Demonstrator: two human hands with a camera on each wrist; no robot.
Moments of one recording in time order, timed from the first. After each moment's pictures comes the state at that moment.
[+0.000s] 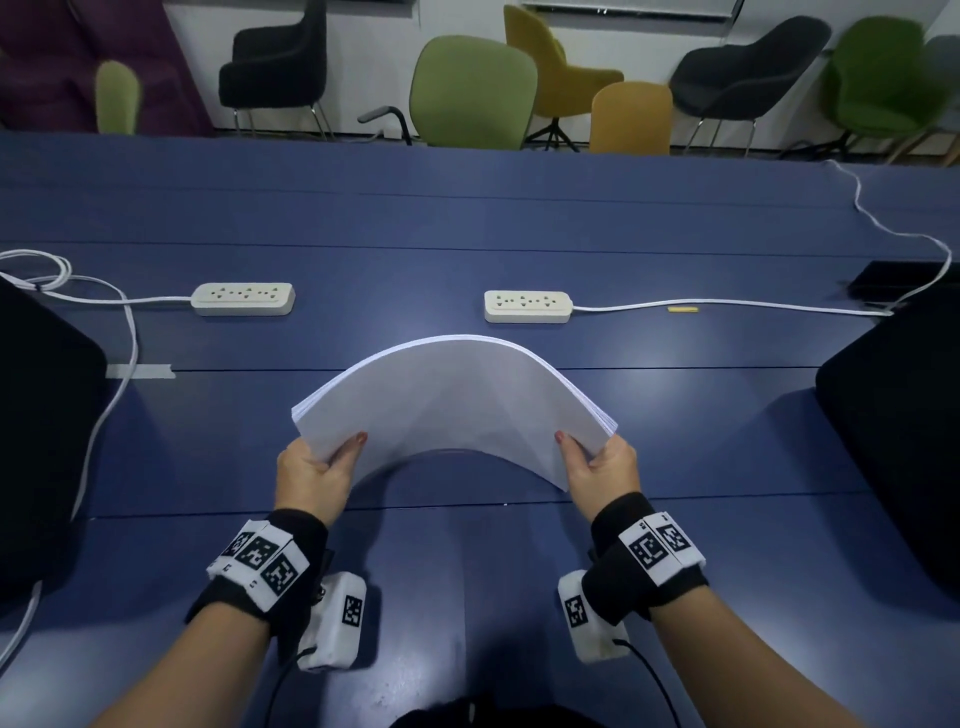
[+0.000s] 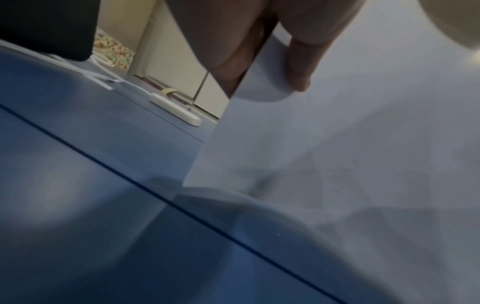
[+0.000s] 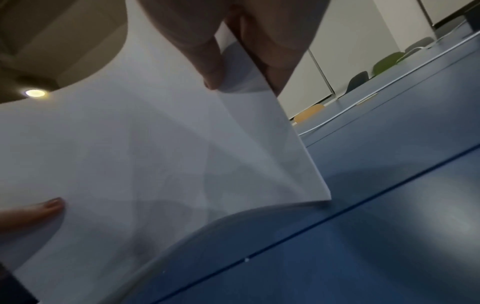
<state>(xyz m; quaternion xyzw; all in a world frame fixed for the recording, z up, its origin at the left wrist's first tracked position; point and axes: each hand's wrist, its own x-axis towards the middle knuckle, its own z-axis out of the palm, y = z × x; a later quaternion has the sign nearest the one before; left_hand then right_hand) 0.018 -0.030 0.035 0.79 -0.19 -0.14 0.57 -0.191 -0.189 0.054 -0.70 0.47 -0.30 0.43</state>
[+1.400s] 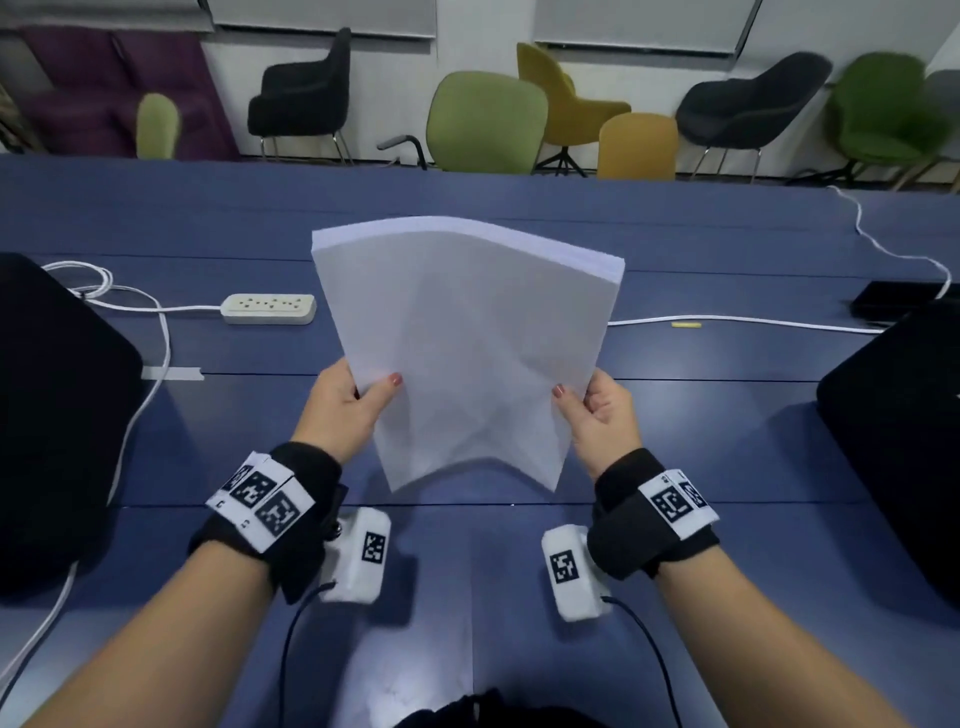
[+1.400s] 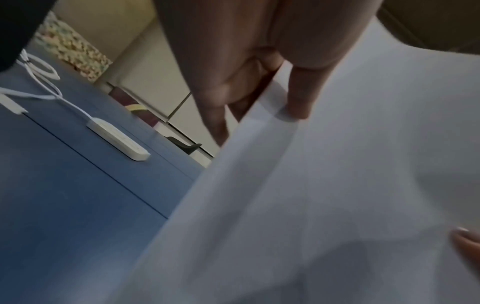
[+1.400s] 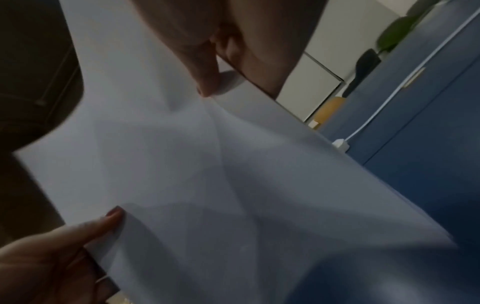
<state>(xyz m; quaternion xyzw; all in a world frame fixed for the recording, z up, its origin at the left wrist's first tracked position) 0.025 -0.047 0.101 0.72 -0.36 -0.17 0.57 -0.168 -0.194 0.094 -0.62 0.25 -0.38 0.63</state>
